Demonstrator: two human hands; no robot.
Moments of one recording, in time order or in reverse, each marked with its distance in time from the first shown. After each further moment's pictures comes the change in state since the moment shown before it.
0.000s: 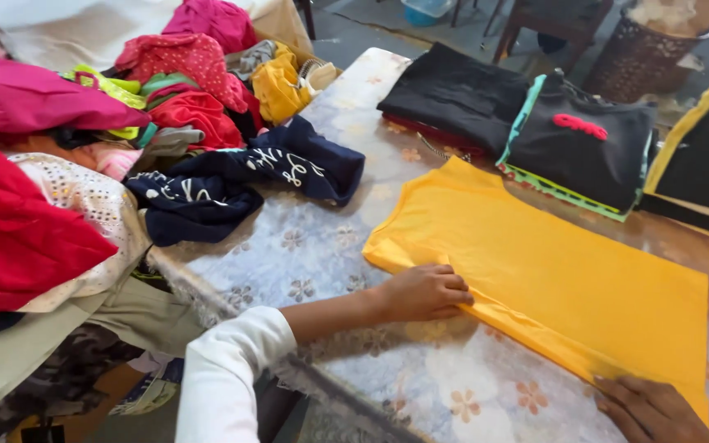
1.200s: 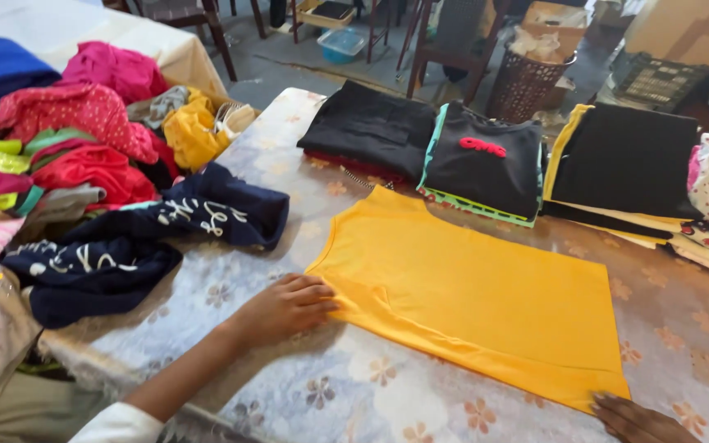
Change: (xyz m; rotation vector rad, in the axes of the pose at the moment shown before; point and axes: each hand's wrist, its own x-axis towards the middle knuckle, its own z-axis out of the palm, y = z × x) left_hand -0.071 -0.046 -0.076 0.145 -0.009 0.045; right_hand -0.164 0.177 0.087 -0.190 -0.346 -0.307
